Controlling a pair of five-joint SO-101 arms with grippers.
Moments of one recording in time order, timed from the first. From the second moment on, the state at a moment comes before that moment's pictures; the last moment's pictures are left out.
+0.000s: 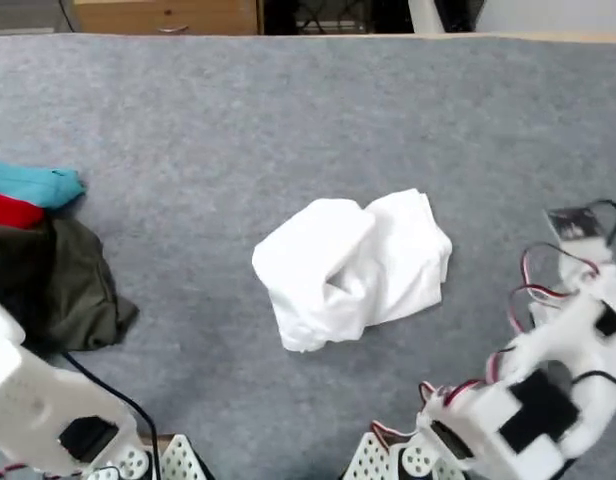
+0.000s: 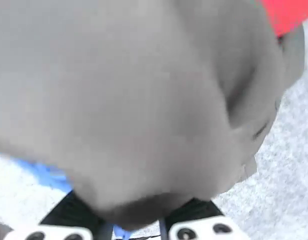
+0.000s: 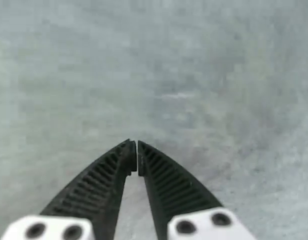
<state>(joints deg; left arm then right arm) -56.4 10.7 -11.3 99.8 -9.0 49.8 -8.8 36.1 58.2 56.6</state>
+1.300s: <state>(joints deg) -63.5 17.5 -9.5 99.9 -10.5 -20.0 5.2 27.6 67.2 17.9</state>
